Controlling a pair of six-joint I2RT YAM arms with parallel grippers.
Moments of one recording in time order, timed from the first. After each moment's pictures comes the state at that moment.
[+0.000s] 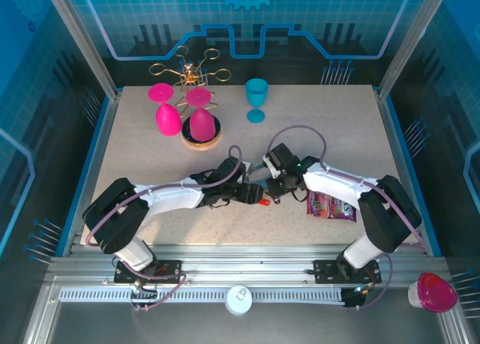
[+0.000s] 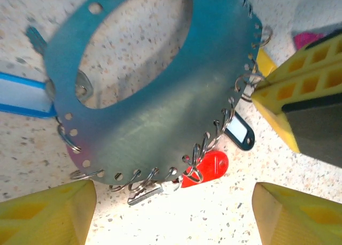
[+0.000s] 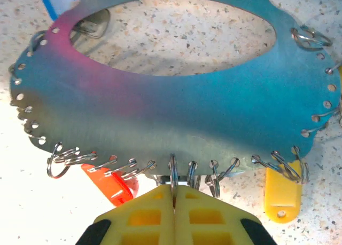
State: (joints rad) left arm -0.78 1.54 0.81 -0.08 0.07 -0.54; right arm 0.64 1.54 0.94 -0.58 -0.01 0.17
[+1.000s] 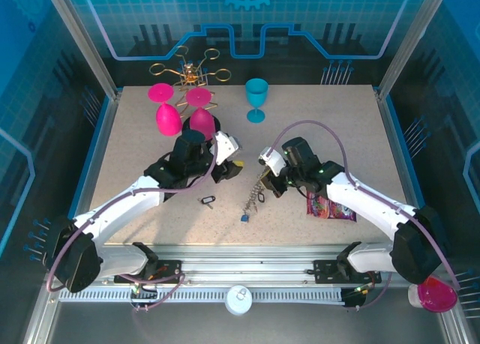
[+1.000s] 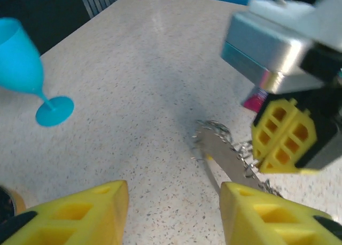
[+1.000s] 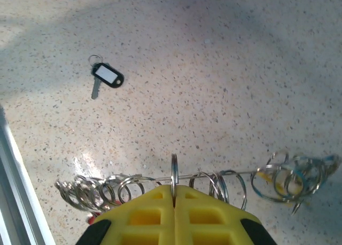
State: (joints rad) left arm -0.56 1.24 0.89 -0.17 0.40 0.34; right arm 0.61 1.28 0.89 -0.42 -0.35 -0.18
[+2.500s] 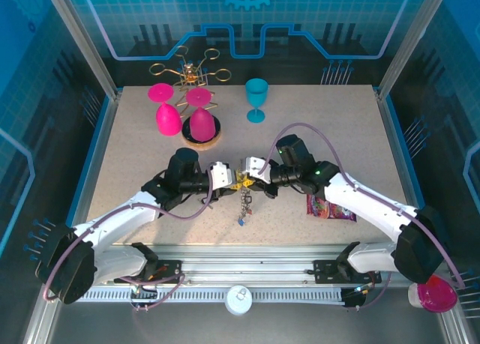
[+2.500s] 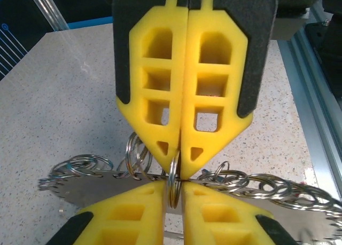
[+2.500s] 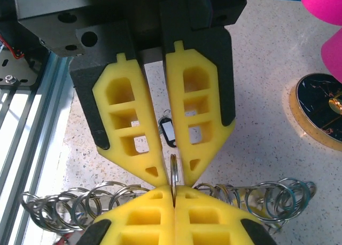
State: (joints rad) left arm -0.55 1.15 0.64 0.02 0.65 0.55; right arm 0.69 1.29 0.94 -0.34 -0.55 -0.61
